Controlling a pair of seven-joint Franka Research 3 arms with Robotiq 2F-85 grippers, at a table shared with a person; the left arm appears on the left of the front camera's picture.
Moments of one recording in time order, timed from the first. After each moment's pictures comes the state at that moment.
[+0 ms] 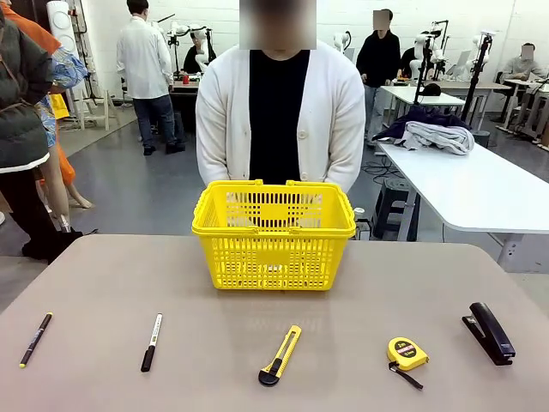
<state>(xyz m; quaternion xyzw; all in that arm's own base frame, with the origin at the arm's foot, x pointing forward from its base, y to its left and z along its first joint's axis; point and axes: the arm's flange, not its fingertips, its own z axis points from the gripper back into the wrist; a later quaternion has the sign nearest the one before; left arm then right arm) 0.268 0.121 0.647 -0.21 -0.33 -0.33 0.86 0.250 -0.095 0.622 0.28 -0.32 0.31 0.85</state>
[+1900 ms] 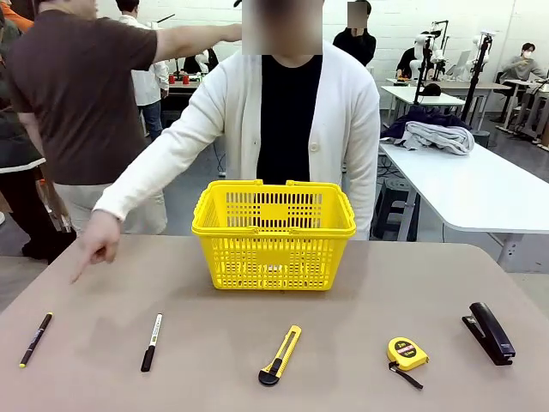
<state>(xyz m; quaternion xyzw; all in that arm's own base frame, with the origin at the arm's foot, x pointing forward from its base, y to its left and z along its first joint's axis) 0.217 0.164 0.640 -0.22 -0.36 -0.28 0.86 0.187 -0.145 0.627 0.28 -0.37 0.25 0.85</state>
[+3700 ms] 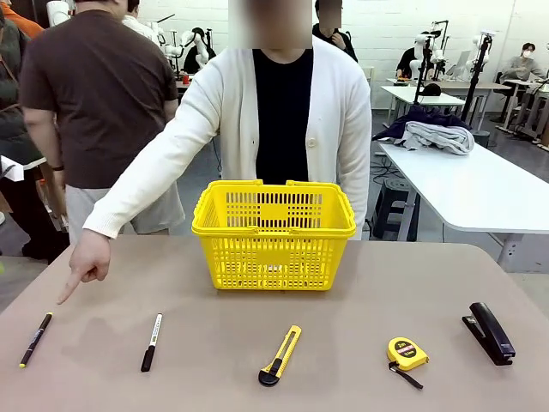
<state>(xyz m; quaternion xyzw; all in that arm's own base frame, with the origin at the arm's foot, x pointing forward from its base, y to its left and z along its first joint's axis) 0.323 0.058 0.504 0.05 -0.13 -0.20 0.97 0.187 -0.145 0.628 0.28 -0.37 0.25 0.85</state>
